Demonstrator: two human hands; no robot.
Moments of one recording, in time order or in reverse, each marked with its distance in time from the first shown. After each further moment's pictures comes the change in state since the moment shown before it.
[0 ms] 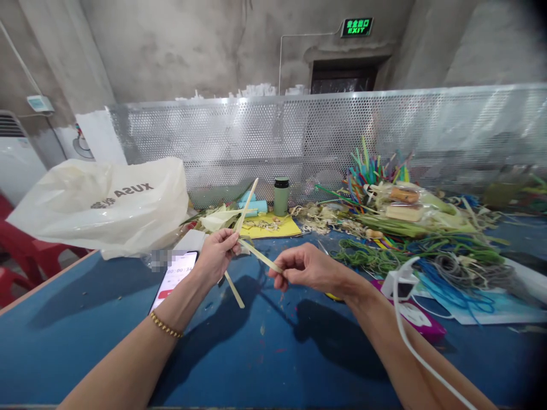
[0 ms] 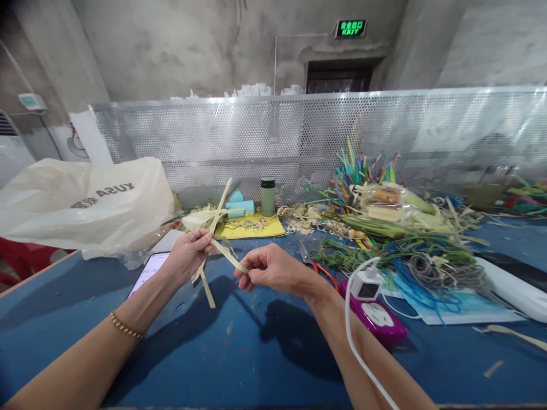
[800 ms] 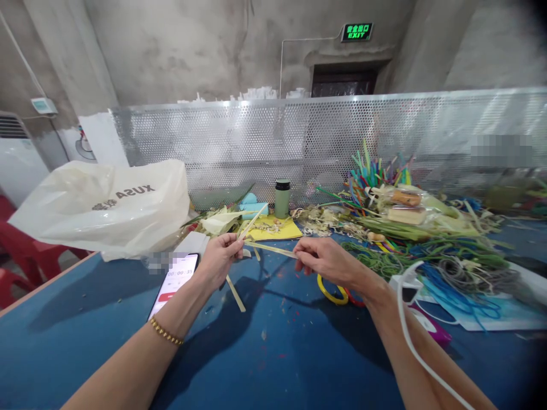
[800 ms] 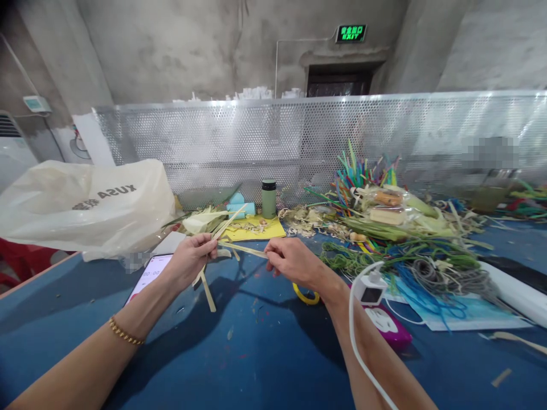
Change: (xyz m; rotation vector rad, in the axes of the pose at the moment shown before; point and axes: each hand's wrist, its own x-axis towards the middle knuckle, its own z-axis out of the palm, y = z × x) left_hand -0.001 -0.001 -0.002 0.133 0.001 -0.023; right_hand -0.007 -0.003 -0.031 -0.552 0.301 -0.017
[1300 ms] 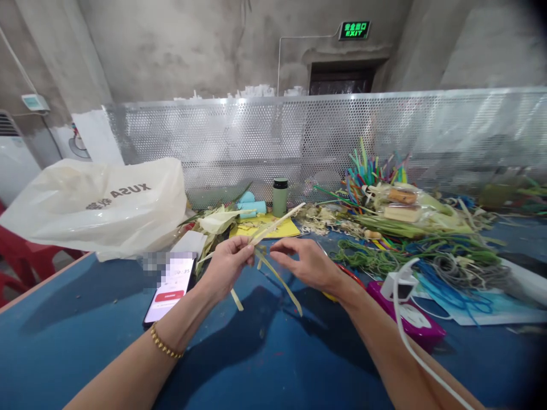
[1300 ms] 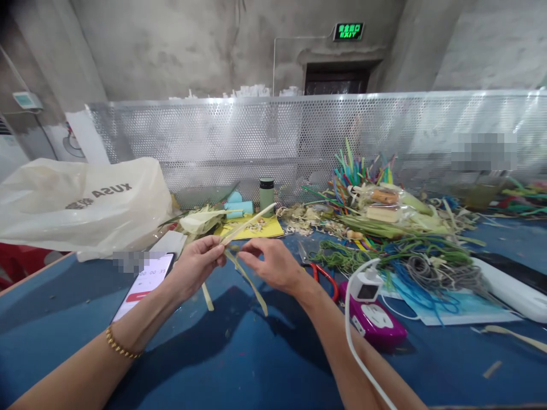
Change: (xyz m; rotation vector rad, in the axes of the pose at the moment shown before) left_hand -0.019 0.000 0.022 0.039 -0.167 0.040; right_hand 0.013 -0.007 0.034 -0.109 0.168 -0.172
